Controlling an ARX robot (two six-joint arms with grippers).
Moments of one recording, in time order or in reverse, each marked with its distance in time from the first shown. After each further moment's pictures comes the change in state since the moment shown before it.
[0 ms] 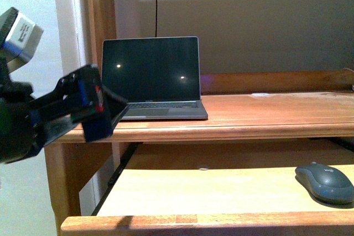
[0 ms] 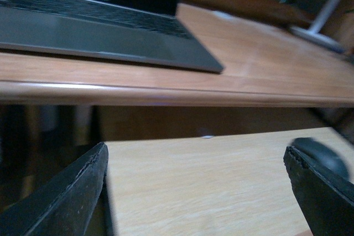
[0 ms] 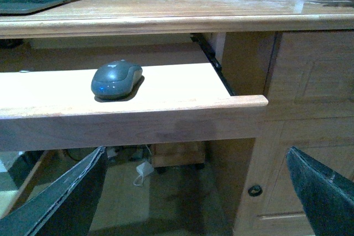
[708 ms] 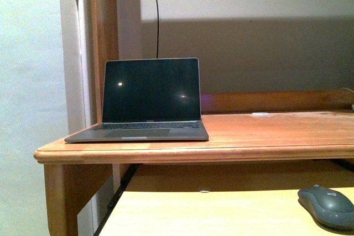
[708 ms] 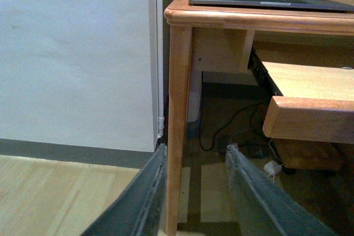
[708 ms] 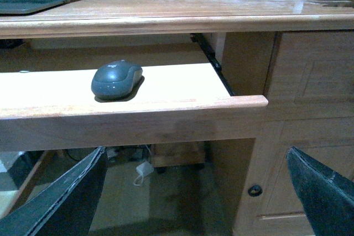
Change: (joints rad) left arm -0.030 -1.307 -0.702 -0.554 -0.485 0.236; right arm 0.000 0.000 0.000 0.000 0.000 0.000
